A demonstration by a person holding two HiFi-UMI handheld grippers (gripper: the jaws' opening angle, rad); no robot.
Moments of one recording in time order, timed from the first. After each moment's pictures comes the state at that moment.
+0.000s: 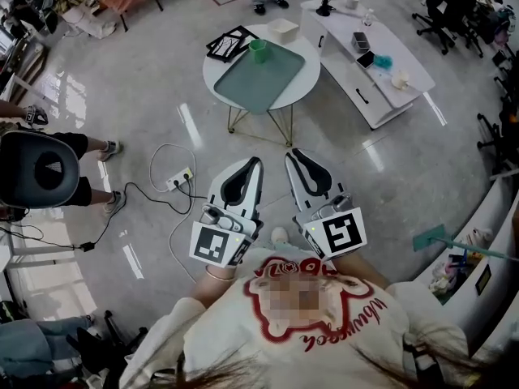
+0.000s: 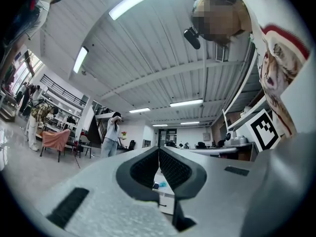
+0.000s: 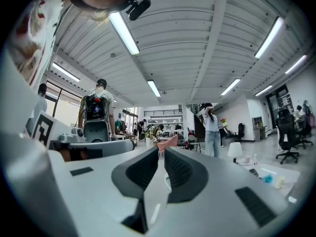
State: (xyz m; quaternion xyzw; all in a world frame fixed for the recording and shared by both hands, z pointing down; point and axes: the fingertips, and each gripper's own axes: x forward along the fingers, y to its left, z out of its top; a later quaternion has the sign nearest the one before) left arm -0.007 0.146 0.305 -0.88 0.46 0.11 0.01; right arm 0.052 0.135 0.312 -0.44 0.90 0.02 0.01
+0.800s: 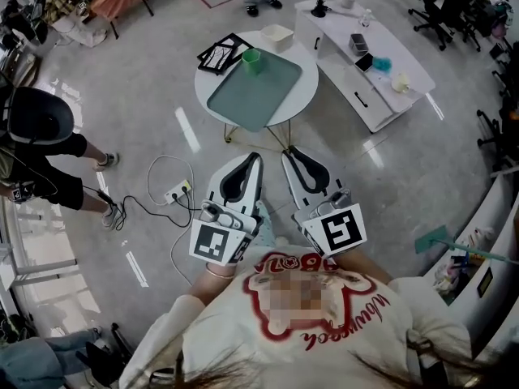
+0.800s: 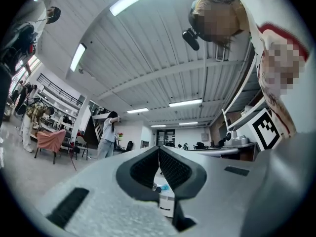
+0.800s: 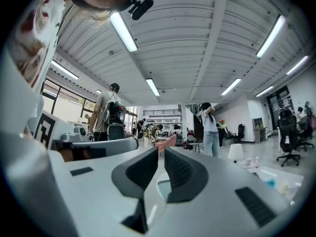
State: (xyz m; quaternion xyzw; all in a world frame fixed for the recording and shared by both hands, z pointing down) left arm -0.006 0.065 0.305 -0.89 0.44 0.11 0.02; right arm 0.047 0.058 0.315 -0.44 0.90 0.03 0.01
